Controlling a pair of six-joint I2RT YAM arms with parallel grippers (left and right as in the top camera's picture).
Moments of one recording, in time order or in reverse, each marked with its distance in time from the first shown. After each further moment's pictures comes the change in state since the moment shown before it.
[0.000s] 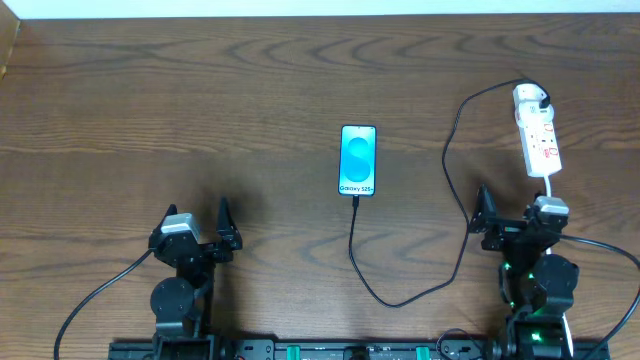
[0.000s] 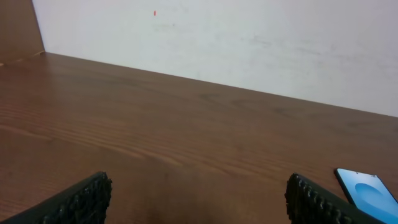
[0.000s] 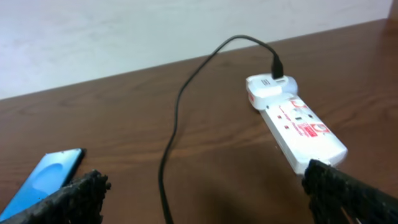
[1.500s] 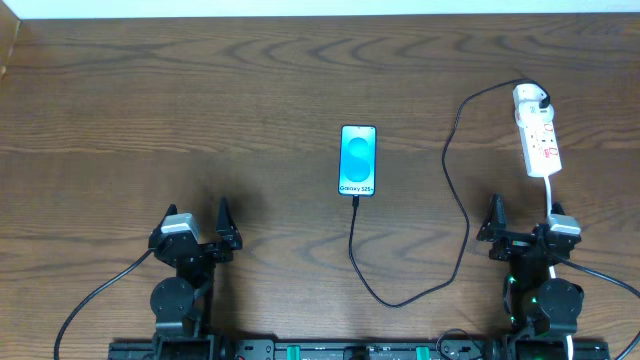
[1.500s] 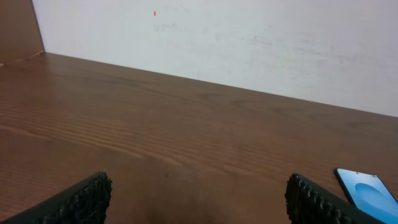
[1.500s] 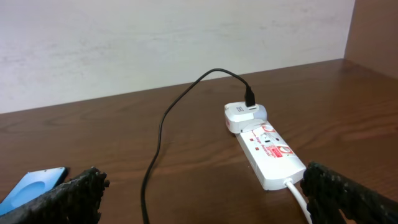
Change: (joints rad) left arm 0.000 0.000 0.000 0.000 0.000 0.000; right arm 0.008 -0.381 0.000 -0.266 0.088 -0.048
